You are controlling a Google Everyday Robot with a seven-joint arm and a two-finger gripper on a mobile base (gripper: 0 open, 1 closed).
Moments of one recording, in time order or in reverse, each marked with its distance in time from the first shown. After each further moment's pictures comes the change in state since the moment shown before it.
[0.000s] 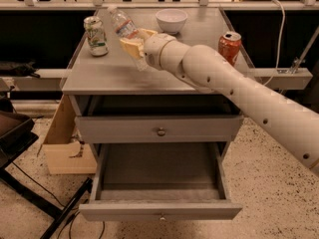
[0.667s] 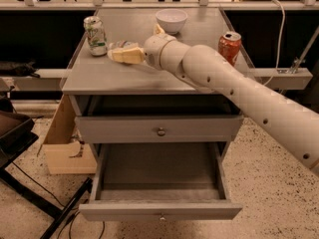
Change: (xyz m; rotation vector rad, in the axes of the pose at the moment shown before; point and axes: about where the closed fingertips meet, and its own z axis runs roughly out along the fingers) arm 0.000 0.000 0.000 0.000 0.000 0.000
